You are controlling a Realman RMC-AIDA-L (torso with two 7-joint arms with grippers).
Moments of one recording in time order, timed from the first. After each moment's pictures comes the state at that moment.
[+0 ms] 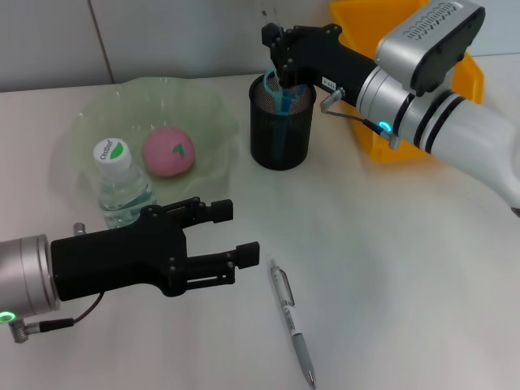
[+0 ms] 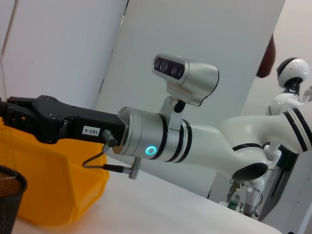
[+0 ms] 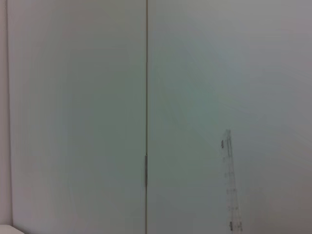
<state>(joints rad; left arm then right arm) -0.25 -2.06 1.39 0.94 1.41 1.46 -1.54 0.91 2.09 -0.42 -0.04 -1.48 -0.99 0.58</state>
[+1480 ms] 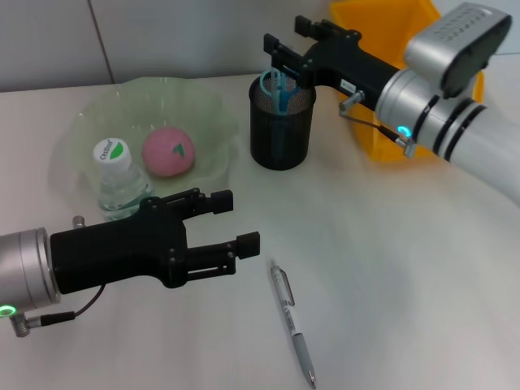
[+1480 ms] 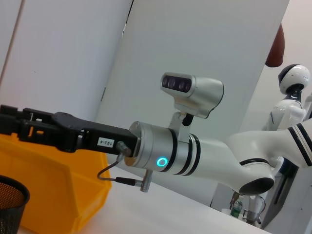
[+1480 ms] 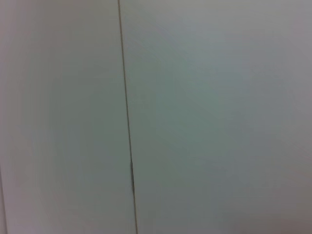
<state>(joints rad) -0.25 -2.07 1.38 0.95 1.40 1.46 -1.54 0.85 2.09 -0.42 -0.06 -1.48 -1.05 0.66</state>
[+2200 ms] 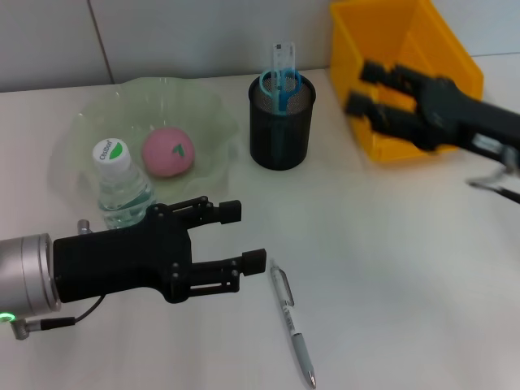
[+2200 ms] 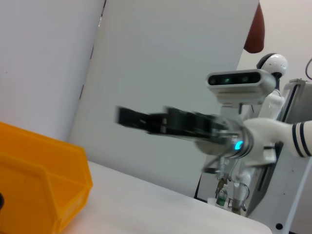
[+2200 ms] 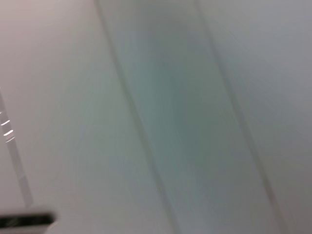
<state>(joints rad) -0.27 -2.06 1.38 0.94 1.42 1.51 -1.50 0.45 2.03 -0.75 -0.60 -1.53 -1.68 1.37</state>
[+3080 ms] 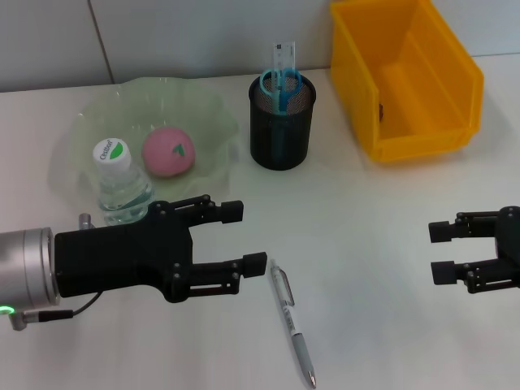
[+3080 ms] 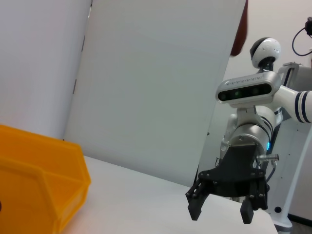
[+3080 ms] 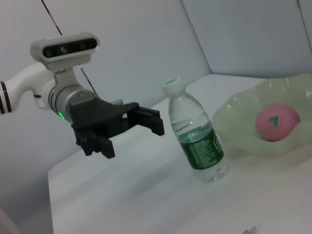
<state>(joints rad) -0.29 -2.06 1.37 0.96 1.45 1.52 -1.49 0.36 1.91 -0.74 -0.77 -1.95 -1.88 1.57</state>
